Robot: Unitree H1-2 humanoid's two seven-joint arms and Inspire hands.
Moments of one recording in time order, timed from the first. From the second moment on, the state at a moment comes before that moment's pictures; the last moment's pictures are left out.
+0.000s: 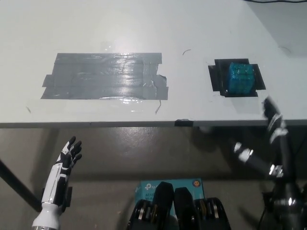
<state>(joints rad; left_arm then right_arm) -0.05 0.16 0.02 0.14 0.02 -0.26 -0.04 -0.19 -0.03 -0.05 -0.04 -0.16 -0.24 -0.10</state>
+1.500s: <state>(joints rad) -0.06 0.16 0.01 0.14 0.01 -0.26 -0.07 -0.83 -0.06 -0.19 0.95 -0.05 -0.12 -0.20</state>
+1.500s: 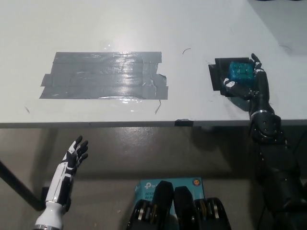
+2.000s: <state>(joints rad) -0.07 0.16 0.01 0.14 0.01 -0.26 -0.07 -0.93 -0.08 -0.19 1.15 -0.03 -0.17 -0.24</state>
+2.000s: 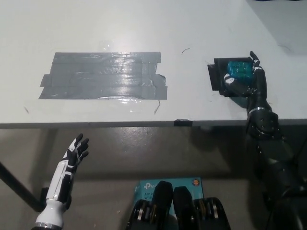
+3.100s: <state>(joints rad) -0.09 0.16 0.01 0.15 0.01 -0.26 -0.09 -0.80 -0.12 -0.01 0.82 -0.14 -0.09 -0.41</state>
